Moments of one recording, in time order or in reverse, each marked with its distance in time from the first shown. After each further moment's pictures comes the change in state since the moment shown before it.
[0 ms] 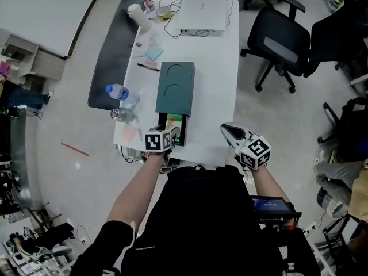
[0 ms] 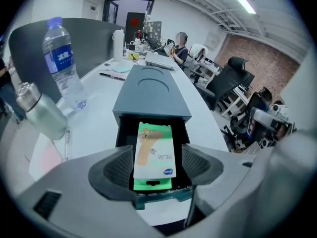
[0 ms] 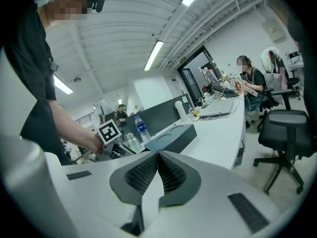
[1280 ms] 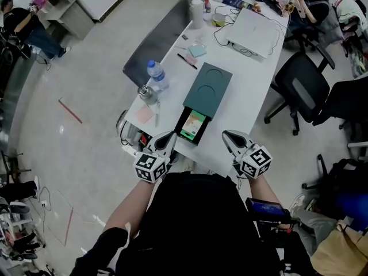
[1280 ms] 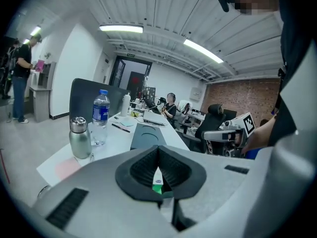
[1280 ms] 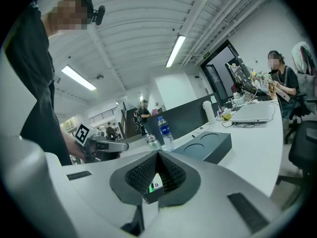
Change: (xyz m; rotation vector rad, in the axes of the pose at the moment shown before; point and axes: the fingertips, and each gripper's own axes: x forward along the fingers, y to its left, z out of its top) left arm -0.148 -0.010 -0.013 0.004 -0.685 -0.084; right arm 0.050 0.066 0.031 -0.124 0.032 0.243
